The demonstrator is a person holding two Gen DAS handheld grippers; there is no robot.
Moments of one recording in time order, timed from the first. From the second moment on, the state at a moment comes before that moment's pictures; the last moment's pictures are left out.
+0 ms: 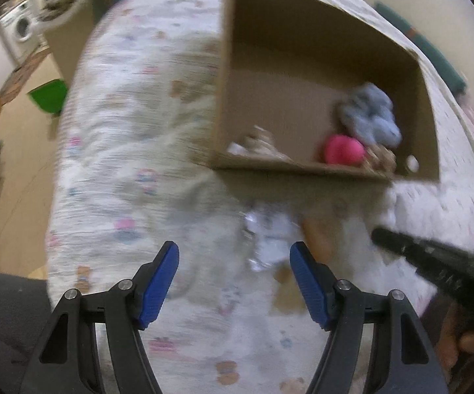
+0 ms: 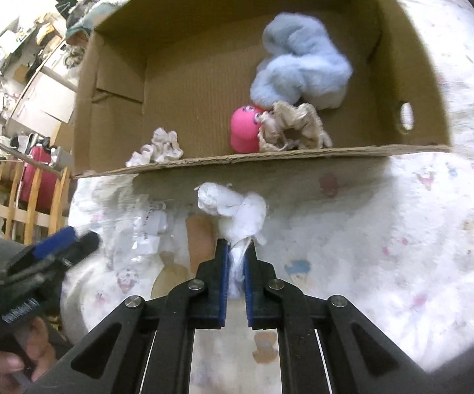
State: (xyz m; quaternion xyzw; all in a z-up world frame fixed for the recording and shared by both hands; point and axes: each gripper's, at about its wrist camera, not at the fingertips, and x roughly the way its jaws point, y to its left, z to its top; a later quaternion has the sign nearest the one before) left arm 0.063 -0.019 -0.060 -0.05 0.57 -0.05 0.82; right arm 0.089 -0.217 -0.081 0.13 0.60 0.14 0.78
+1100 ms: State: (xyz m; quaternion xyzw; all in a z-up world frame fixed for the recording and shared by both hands) left arm 0.081 -0.017 -0.086 -0.01 0.59 -0.02 0.81; right arm 0.075 -0.236 -0.071 0.15 0.58 0.12 0.79
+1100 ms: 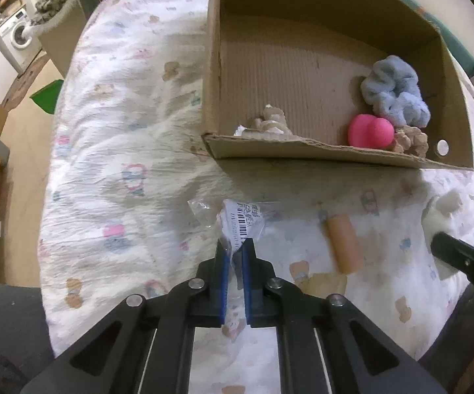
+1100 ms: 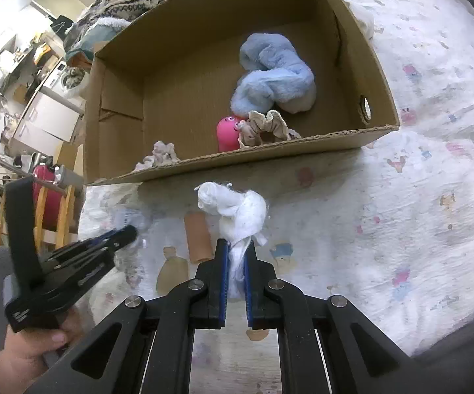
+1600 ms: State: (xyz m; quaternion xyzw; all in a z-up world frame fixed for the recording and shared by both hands) left arm 0.028 0.008 -0.004 -0.04 0.50 -0.02 0.86; right arm 0.064 -0.240 -0.052 0.16 0.55 0.13 0.81
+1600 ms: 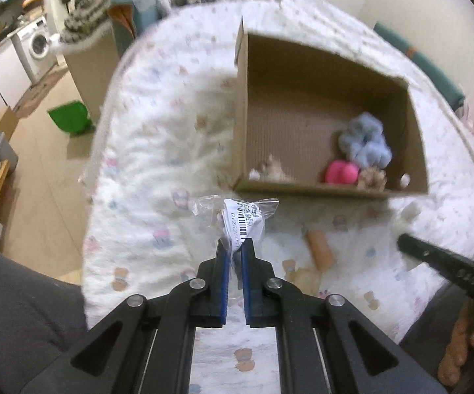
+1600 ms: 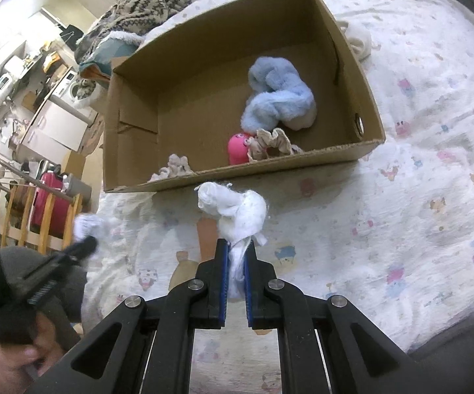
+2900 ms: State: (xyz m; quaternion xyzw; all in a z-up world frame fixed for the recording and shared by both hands) left arm 0.132 -0.050 -0.005 0.05 0.45 -0.07 0.89; right arm 0.136 -0.230 -0.035 0.12 0.49 0.15 0.85
